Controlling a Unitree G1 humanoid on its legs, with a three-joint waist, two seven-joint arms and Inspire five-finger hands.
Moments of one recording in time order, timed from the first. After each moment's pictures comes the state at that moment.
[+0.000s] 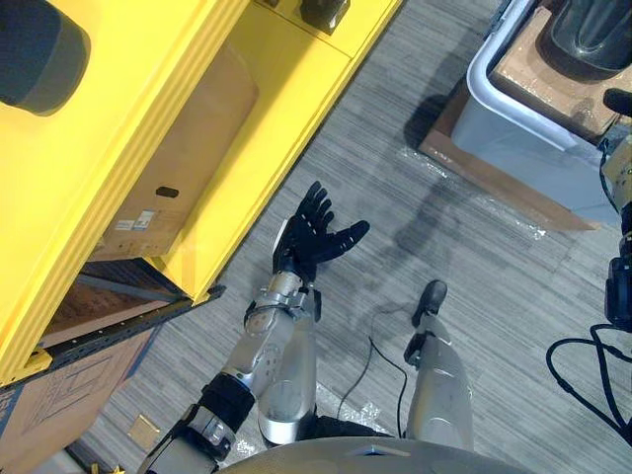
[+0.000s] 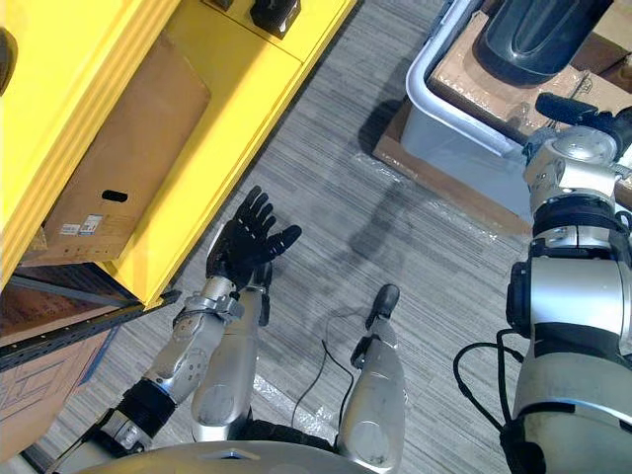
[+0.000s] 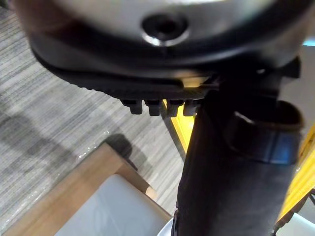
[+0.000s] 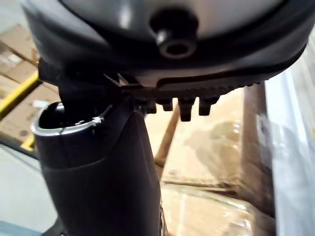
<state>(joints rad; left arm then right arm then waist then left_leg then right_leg) -0.15 0.16 -0.47 0.27 -0.70 -0.33 0.06 -1.17 -0.85 0.09 1.15 0.45 0.15 -0.63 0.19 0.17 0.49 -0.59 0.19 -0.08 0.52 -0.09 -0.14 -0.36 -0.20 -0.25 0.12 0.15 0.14</state>
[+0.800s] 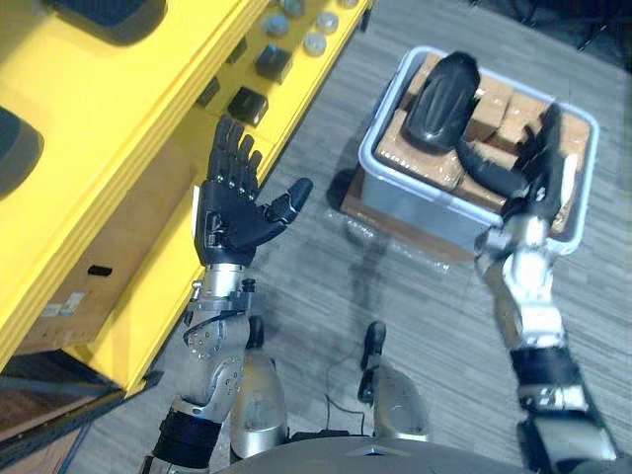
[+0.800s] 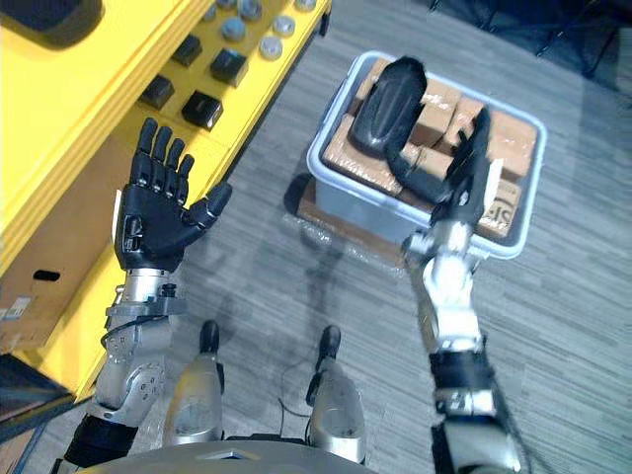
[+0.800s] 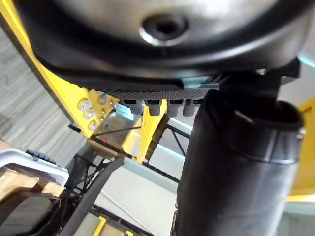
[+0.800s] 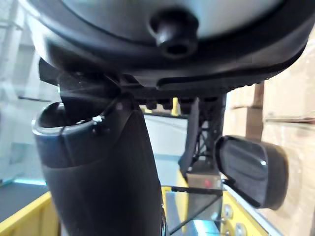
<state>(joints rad) 0.04 0.17 -0.23 -0.21 -0.46 -0.40 0.12 -0.17 -0.32 -0.07 0.08 0.32 -0.23 -0.32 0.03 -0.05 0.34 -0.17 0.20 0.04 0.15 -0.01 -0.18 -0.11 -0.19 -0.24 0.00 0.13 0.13</state>
